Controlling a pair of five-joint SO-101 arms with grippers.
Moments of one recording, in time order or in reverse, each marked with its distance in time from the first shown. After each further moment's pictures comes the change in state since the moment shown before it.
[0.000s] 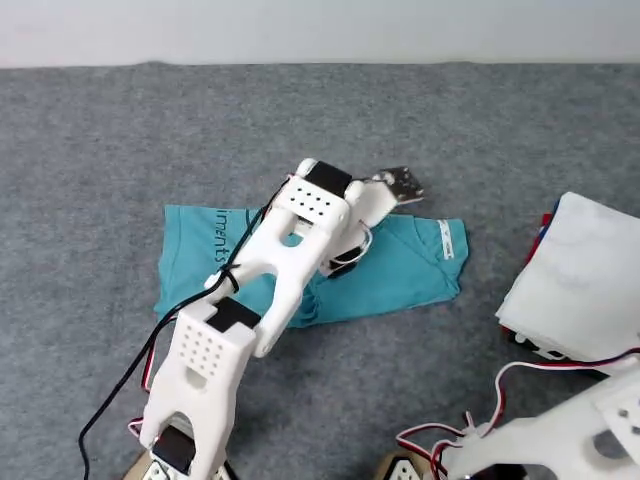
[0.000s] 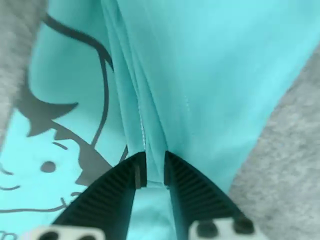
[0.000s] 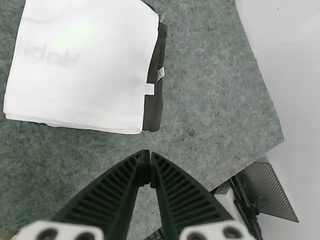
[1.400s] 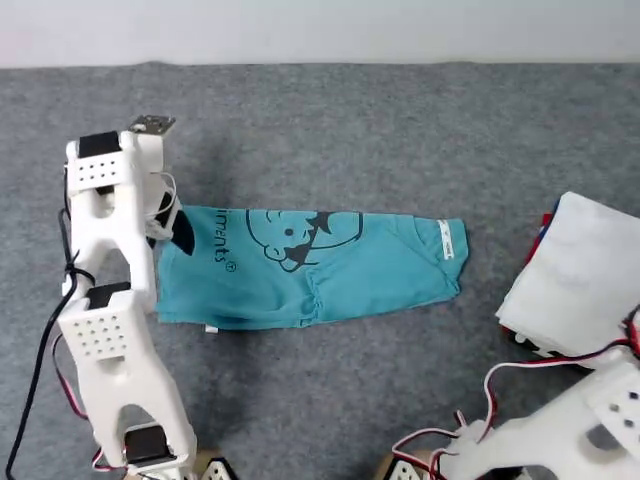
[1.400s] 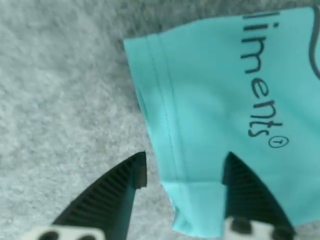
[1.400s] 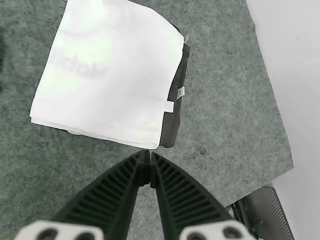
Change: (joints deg) left arm -43.2 0.4 -0.9 4.2 8.6; right arm -7.1 0.0 0.2 0.0 -0.4
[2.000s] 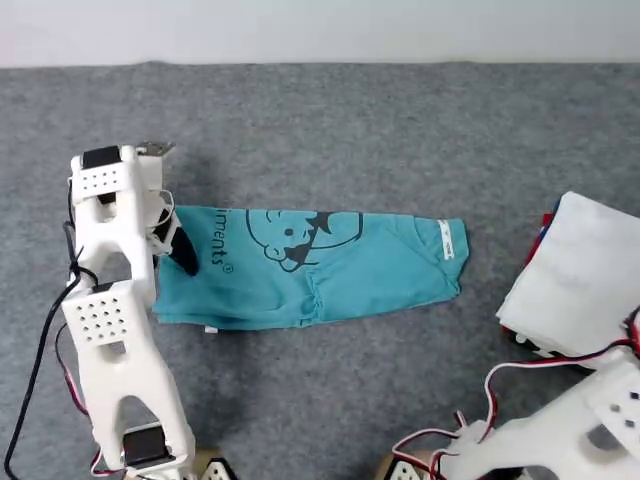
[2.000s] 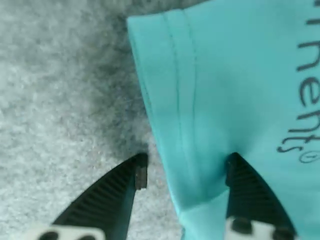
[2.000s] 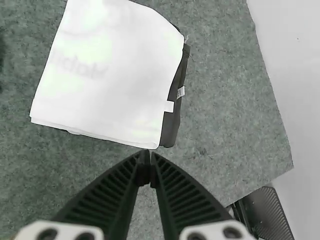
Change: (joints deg) left arm -1.7 12.3 -5.0 1.0 -0.1; right arm 0.0 0.0 0.0 0.0 -0.1
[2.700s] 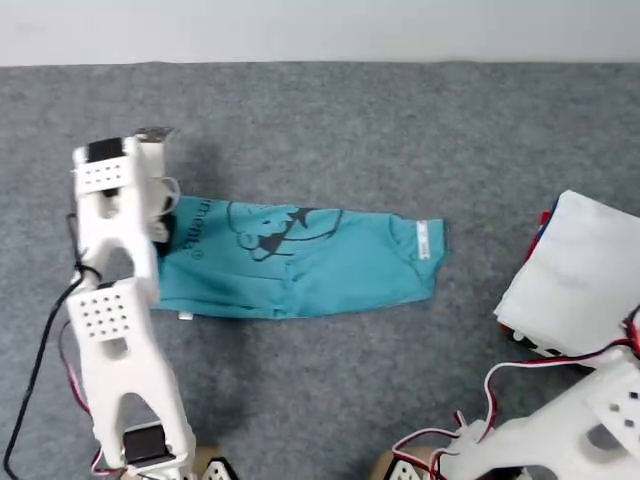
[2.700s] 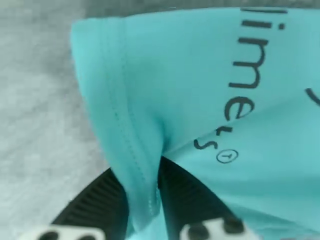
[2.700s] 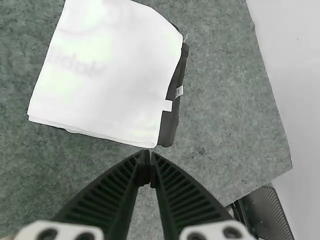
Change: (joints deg) left arm -1.1 -1.8 -4.6 0.5 3.9; right arm 0.0 0.0 0.0 0.0 0.0
